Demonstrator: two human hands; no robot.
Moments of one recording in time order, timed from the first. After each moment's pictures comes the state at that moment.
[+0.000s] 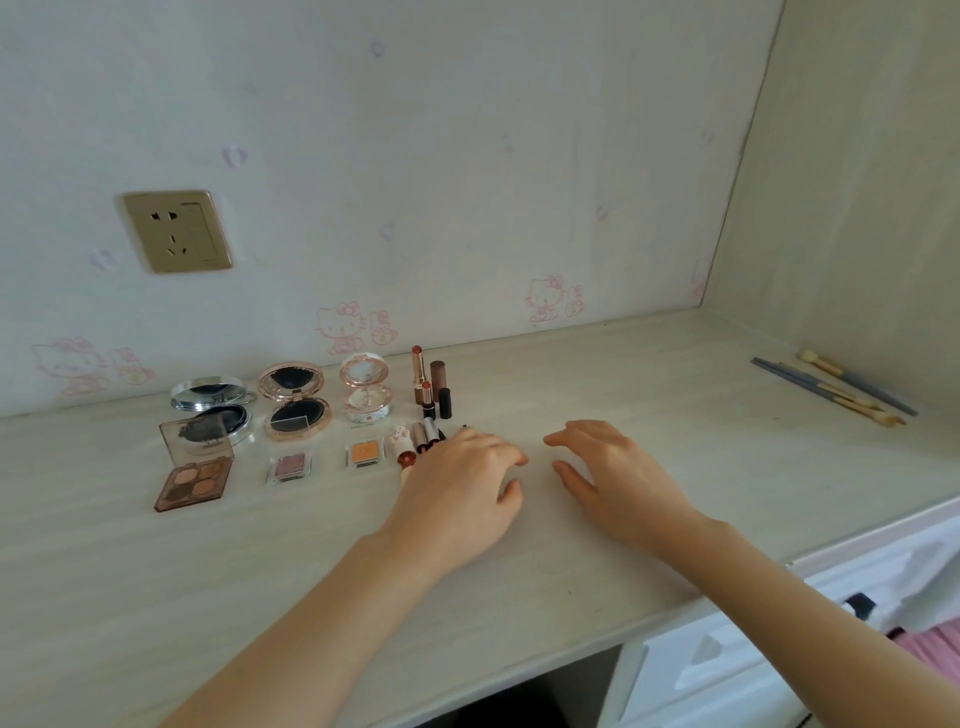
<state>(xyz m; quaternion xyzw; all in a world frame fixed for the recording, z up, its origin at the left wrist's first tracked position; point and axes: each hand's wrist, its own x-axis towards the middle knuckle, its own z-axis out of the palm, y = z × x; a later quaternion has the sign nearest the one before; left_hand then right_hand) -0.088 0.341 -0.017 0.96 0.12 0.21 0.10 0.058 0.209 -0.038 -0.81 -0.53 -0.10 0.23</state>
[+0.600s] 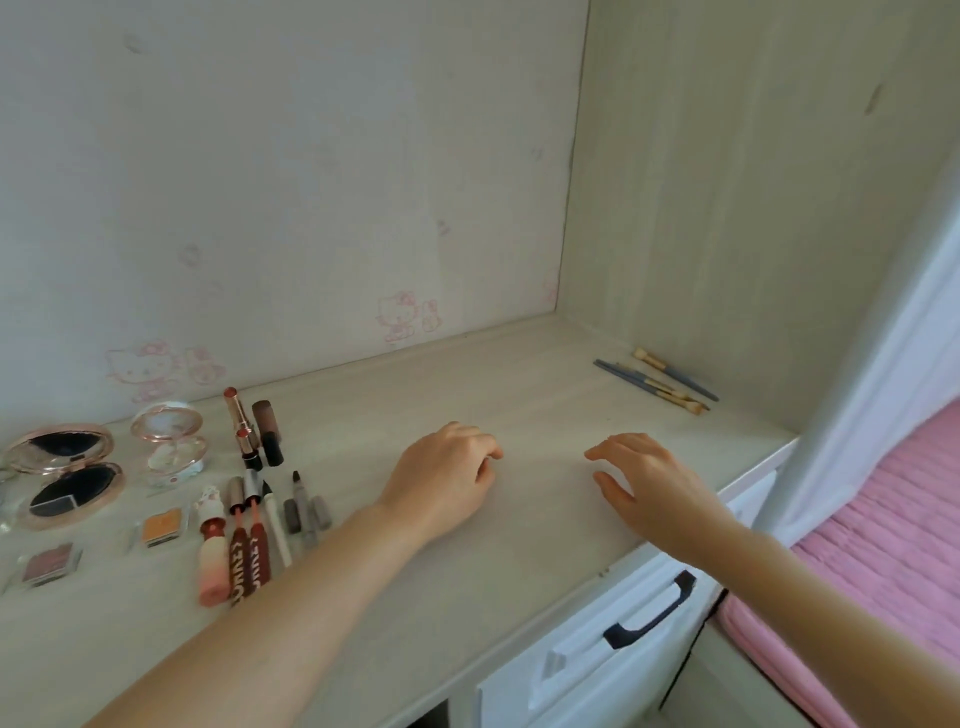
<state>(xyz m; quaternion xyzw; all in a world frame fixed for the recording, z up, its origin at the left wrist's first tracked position) 0.056 0.288 -0.027 0.98 0.03 0.18 0.11 0.153 0.061 -0.037 -0.90 -0.40 -0.11 0.16</state>
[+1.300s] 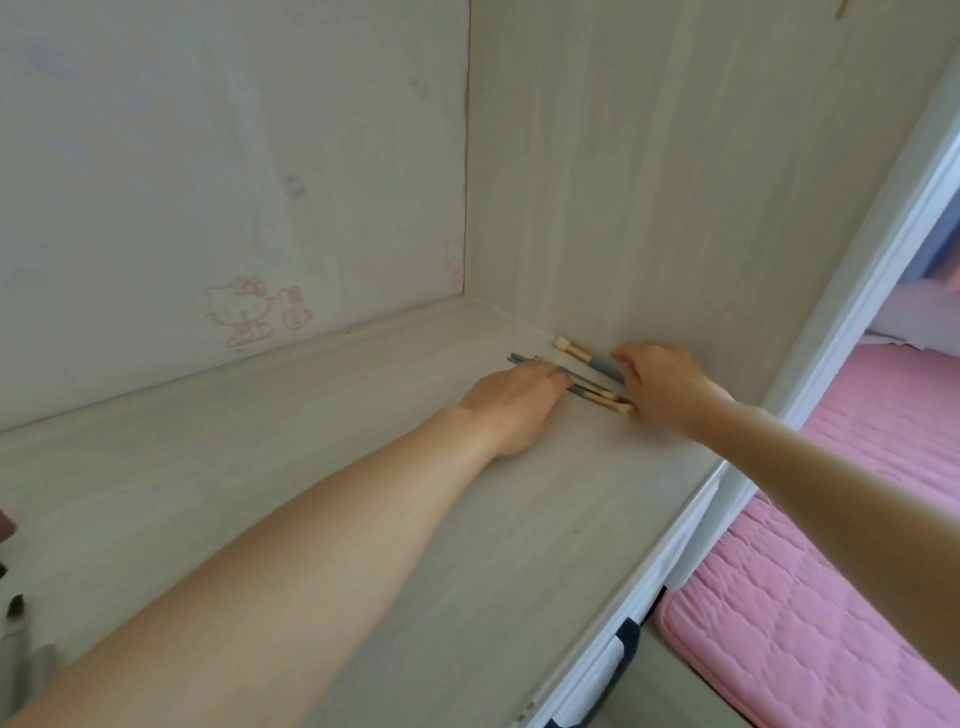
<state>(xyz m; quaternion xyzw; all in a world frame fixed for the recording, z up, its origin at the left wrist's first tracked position) 0.270 0.210 -0.026 0.98 -0.16 0.07 0.07 0.355 0.022 -0.021 -0.96 -0.21 -0.10 0.12</state>
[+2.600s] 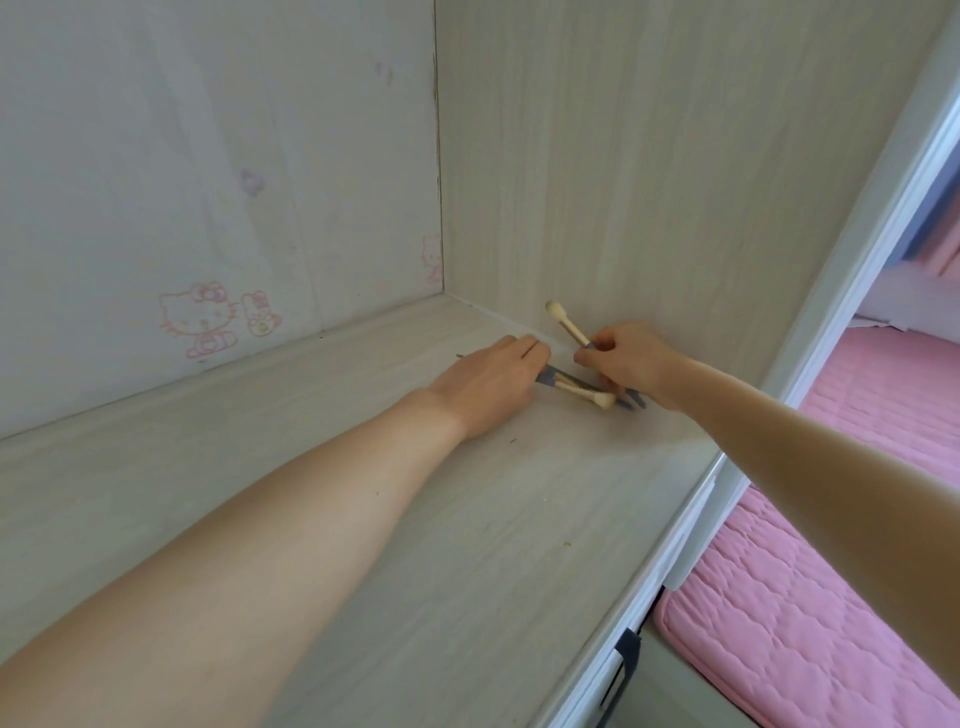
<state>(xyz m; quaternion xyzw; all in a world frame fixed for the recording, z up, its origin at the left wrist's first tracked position) 0.291 0.222 -0.021 0.96 -0.22 0.16 0.04 0.370 0.043 -0.013 -0.93 -0.14 0.01 0.34</state>
